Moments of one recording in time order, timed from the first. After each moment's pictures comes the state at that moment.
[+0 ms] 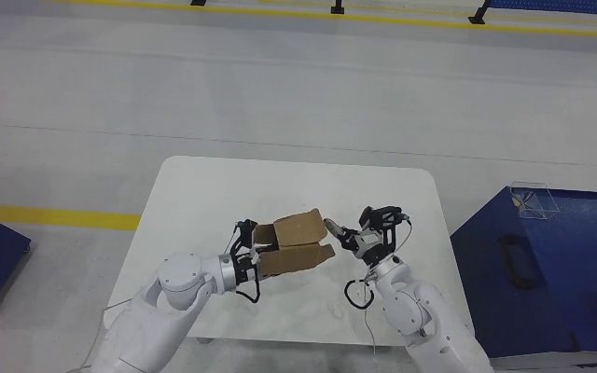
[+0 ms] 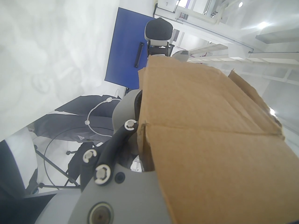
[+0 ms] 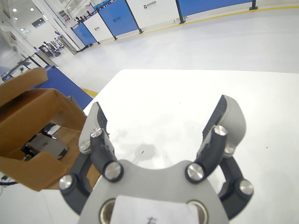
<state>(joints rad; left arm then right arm) 1.05 -1.16 -1.03 -1.51 -0.53 0.24 -0.79 -1.30 -1.19 1.18 -1.67 -0.87 -0.05 0.07</state>
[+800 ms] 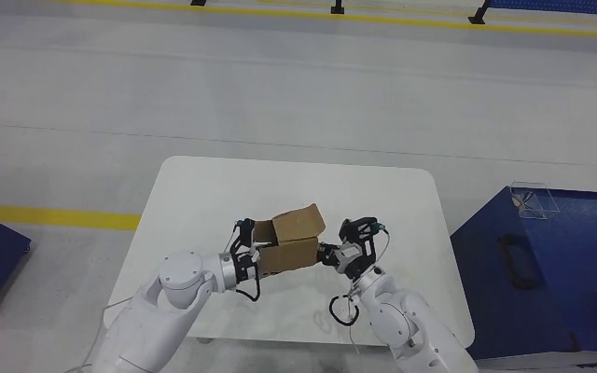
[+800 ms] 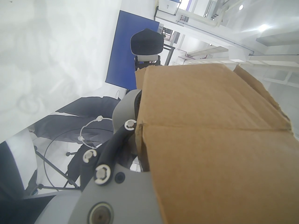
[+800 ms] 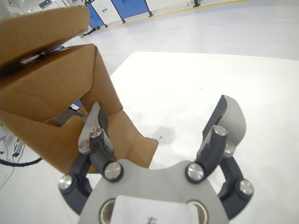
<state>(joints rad) 1.04 -1.16 -1.03 -1.50 -0.54 0.26 -0.79 -1.34 -1.21 1.13 -1.73 -0.87 -0.05 0.14</state>
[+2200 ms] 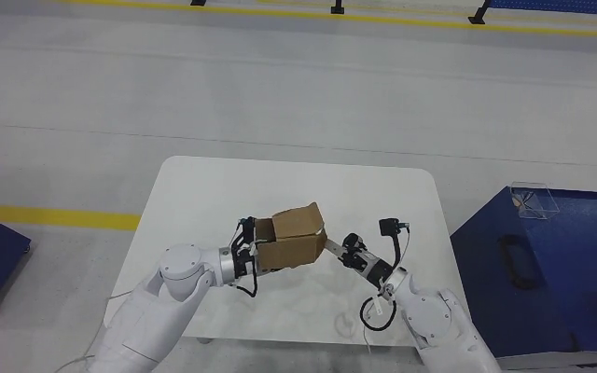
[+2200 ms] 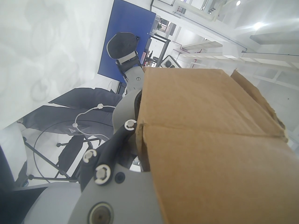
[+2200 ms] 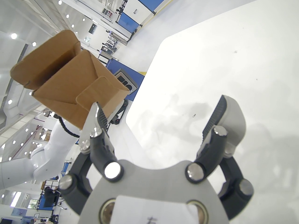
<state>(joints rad) 0.99 -1.18 -1.02 -1.42 -0.60 0.27 -0.87 -1.38 -1.20 1.31 -1.65 -0.33 -0.30 0.43</state>
